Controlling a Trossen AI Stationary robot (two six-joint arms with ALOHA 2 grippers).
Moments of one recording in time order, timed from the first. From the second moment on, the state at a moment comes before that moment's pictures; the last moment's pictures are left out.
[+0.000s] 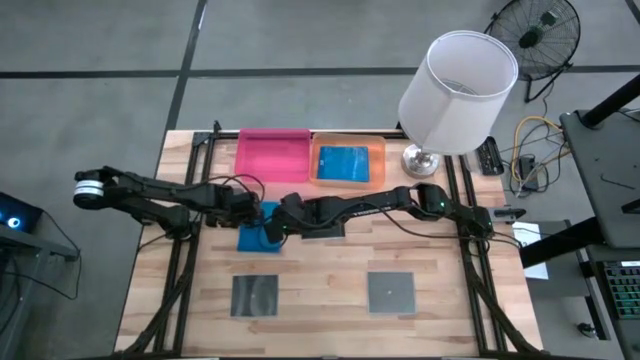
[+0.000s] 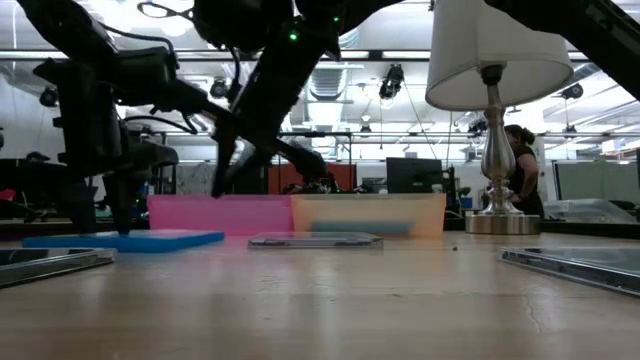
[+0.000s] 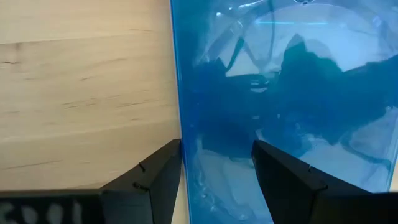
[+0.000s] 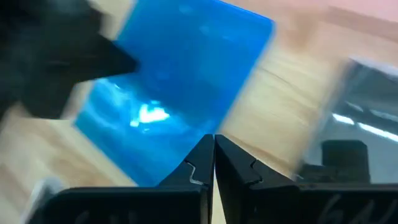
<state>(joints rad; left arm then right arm) 0.12 1.15 0.49 -0.64 -0.03 -1.37 0.05 2.38 2.03 -0.64 0.24 1.15</state>
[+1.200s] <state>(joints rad) 0.12 1.16 0.49 -0.53 0.02 -1.40 0.08 2.39 1.90 -0.55 0.21 0.68</state>
